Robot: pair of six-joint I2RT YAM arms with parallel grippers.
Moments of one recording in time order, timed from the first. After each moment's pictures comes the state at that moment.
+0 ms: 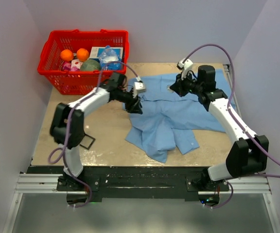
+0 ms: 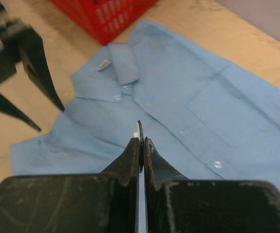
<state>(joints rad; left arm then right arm) -0.48 2.02 1.53 -0.49 0.89 0.60 0.20 1.43 1.22 -0.21 -0.44 -0.18</state>
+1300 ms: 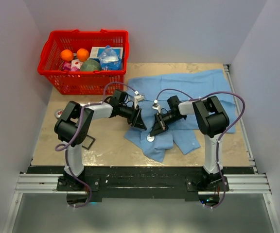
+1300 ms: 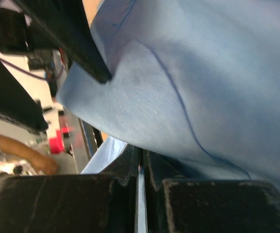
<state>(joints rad) -0.46 1.96 1.12 -0.06 1.08 -0.02 0.34 2.13 1.18 -0.49 -1.10 -0.12</state>
